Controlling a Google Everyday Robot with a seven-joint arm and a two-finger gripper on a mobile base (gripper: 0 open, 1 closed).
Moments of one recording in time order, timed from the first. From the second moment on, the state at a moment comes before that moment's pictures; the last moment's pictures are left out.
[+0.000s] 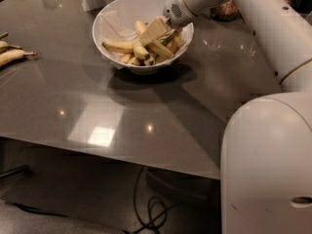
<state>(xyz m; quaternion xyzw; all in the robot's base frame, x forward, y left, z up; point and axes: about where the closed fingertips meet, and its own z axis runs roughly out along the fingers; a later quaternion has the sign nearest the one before) 0.728 0.010 0.906 -0.44 0.81 0.26 0.28</state>
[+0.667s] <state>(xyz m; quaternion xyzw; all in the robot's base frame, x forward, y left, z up) 0.719 0.008 0.894 -0.42 0.83 0.27 0.25</state>
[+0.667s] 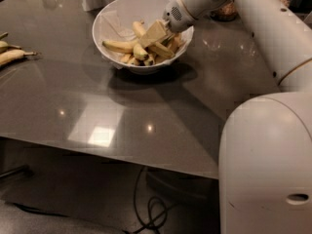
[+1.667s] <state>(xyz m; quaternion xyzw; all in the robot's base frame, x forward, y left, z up) 0.693 0.011 0.964 -0.48 0.81 0.21 0.27</state>
